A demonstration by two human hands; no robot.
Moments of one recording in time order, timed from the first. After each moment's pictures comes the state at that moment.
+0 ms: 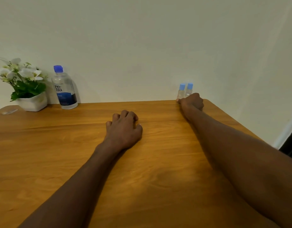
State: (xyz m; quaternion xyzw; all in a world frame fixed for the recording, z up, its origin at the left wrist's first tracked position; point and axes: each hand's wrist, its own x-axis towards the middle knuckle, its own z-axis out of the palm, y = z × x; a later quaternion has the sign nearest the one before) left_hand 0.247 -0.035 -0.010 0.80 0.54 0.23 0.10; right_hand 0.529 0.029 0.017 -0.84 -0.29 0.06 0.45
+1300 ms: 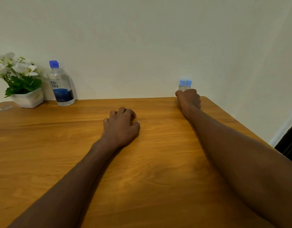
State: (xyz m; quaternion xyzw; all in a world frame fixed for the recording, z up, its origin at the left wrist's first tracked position) left_hand 0.246 -0.036 -0.011 0.81 0.53 0.24 0.09; right_hand 0.532 0.034 0.011 -0.81 -0.33 0.05 0.49
